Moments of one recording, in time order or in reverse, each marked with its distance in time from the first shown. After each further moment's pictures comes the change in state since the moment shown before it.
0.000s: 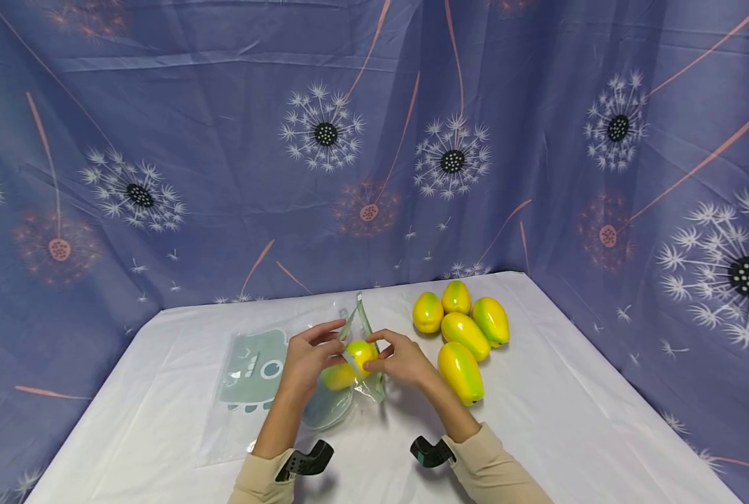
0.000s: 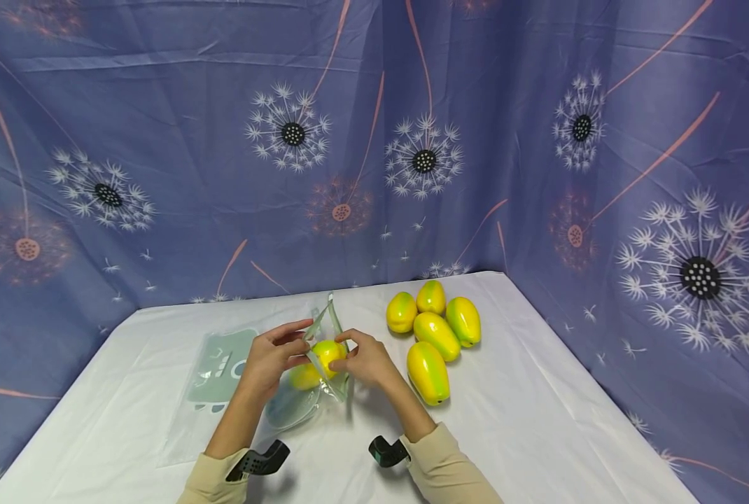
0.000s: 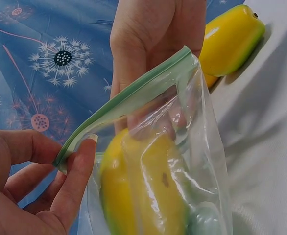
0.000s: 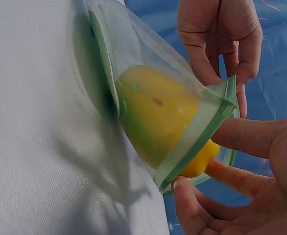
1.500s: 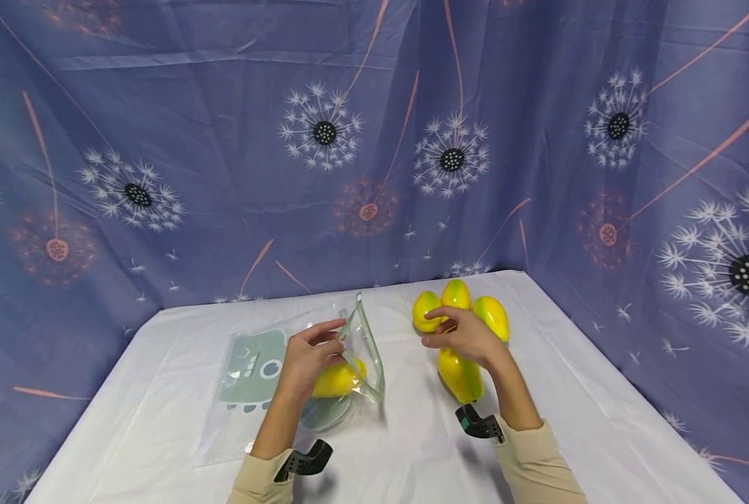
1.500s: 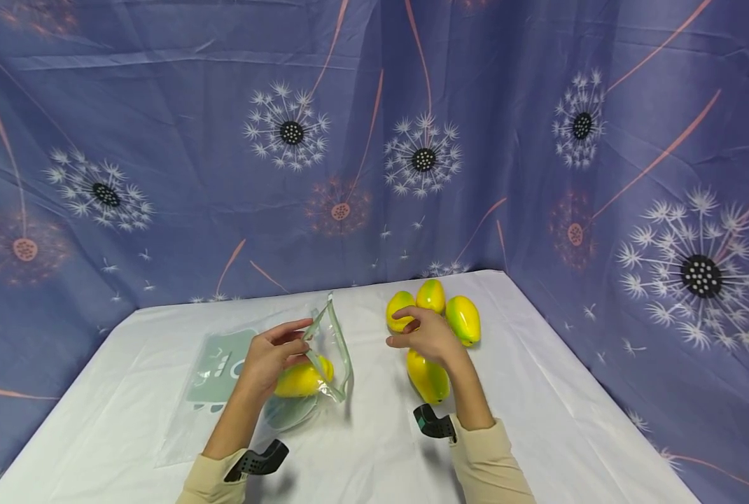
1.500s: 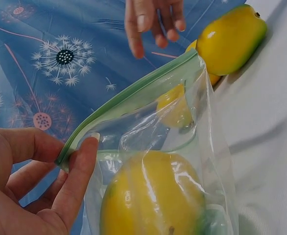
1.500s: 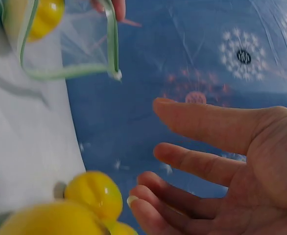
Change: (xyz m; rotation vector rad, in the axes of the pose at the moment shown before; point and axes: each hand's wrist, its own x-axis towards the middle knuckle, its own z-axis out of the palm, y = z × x) left_hand 0.002 0.000 -0.002 -0.003 0.005 -0.030; right_hand -0.026 0.008 -0.107 -0.048 0.025 0.080
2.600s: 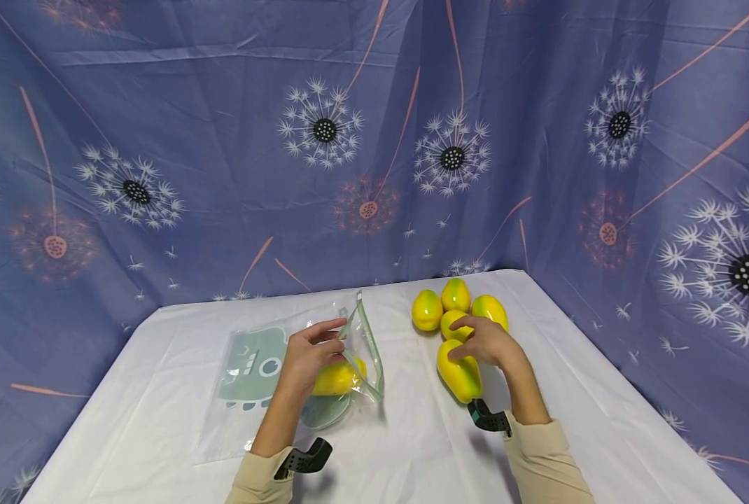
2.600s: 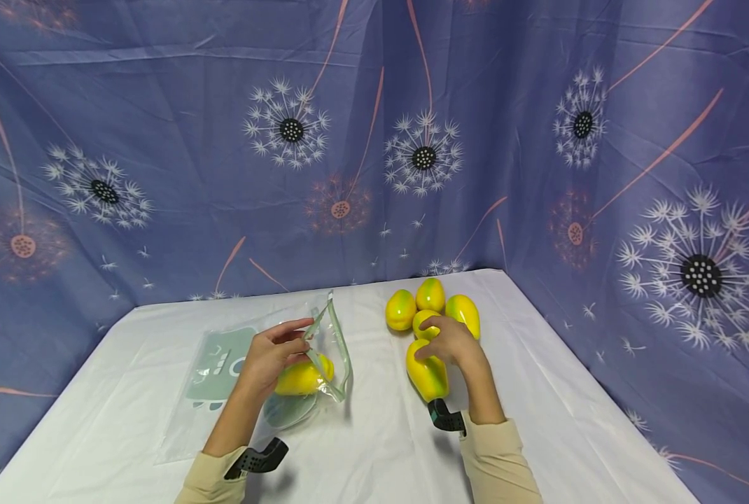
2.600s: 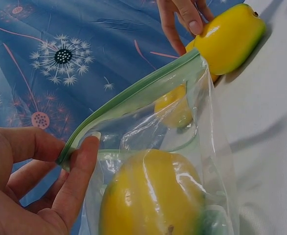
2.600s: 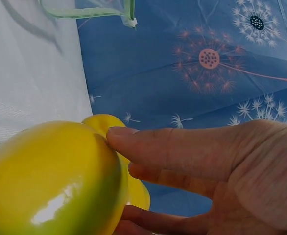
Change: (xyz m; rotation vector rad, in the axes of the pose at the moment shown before) left_hand -0.002 0.003 0.002 0.046 -0.008 -0.008; right_hand -0.002 0.026 -0.019 -0.273 -0.029 0.161
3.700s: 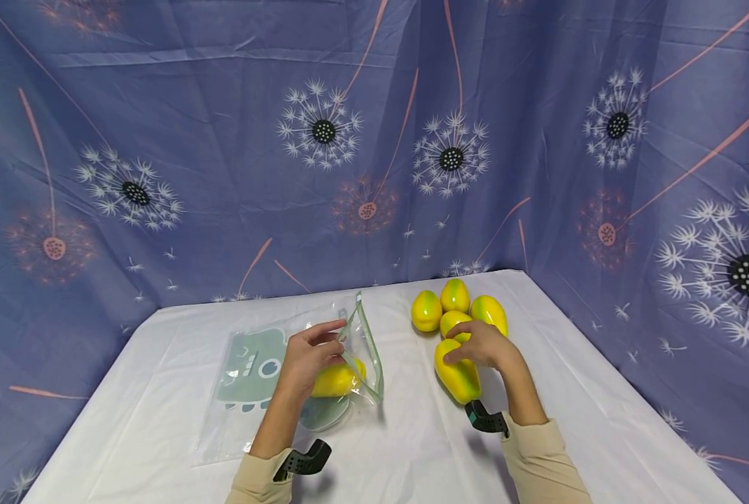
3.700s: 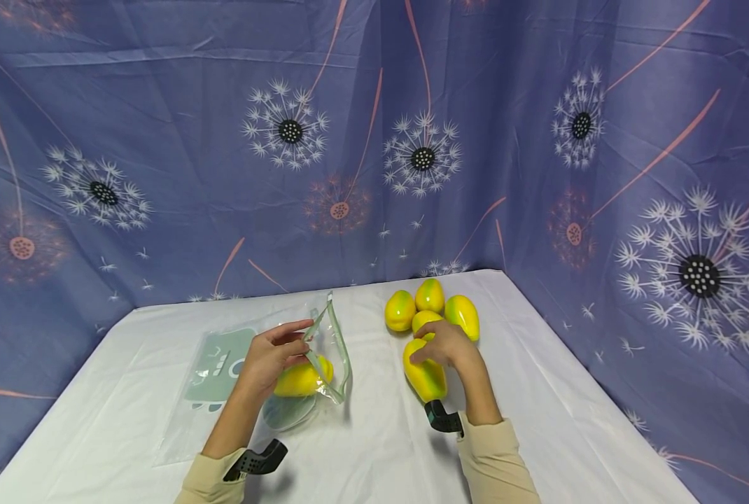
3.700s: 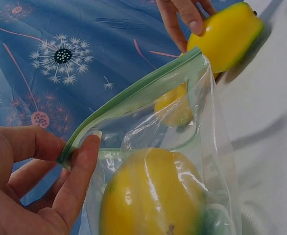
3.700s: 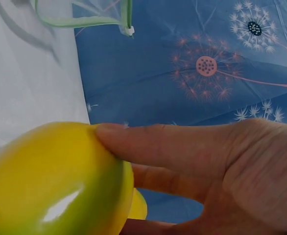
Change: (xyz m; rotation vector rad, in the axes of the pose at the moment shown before) left_hand -0.002 -0.001 -0.001 0.007 -0.015 0.001; right_hand -0.002 -0.006 0.003 -0.043 -0.014 0.025
